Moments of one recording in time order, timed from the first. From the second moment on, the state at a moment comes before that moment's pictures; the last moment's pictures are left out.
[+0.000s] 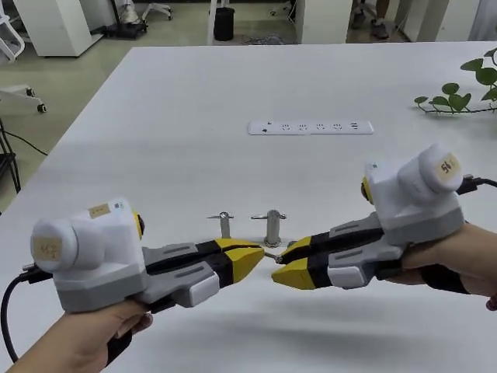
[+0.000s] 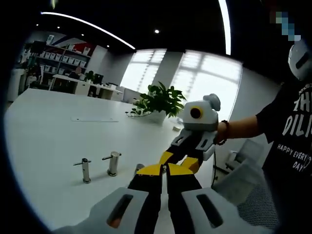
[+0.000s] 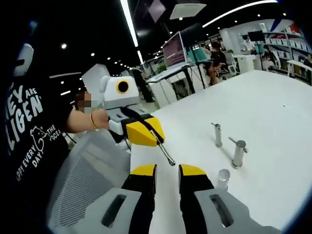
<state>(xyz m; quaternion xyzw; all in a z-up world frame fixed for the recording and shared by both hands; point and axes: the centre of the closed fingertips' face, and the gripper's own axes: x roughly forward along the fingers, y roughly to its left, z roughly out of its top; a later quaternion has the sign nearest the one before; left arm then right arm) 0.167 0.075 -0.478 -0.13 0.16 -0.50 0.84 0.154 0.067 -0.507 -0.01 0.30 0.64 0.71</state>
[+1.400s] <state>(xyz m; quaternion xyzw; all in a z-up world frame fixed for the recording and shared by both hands) 0.159 0.072 -0.490 -0.15 0.19 -0.50 0.83 0.145 0.060 -0.509 -0.14 0.25 0.67 0.68</state>
